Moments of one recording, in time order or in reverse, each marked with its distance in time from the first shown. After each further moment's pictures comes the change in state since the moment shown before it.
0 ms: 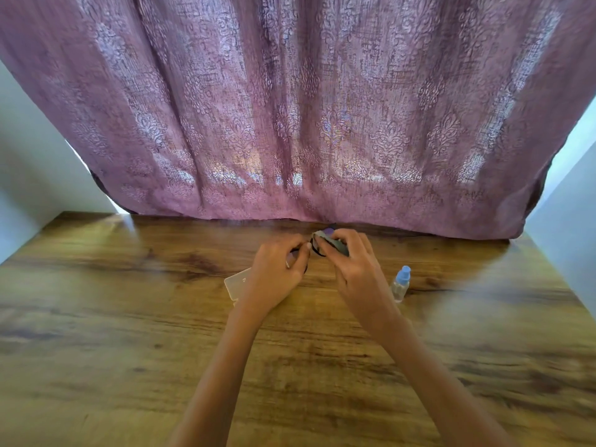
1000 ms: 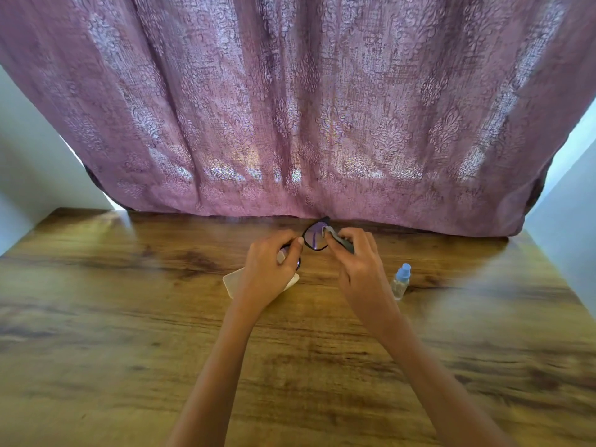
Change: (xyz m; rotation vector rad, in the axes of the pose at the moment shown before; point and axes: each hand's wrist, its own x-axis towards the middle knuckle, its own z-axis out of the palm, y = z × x) left_hand -0.003 -0.012 -0.002 -0.010 0.066 -0.036; right_hand -0.003 0.005 0.005 -0.016 0.030 0.090
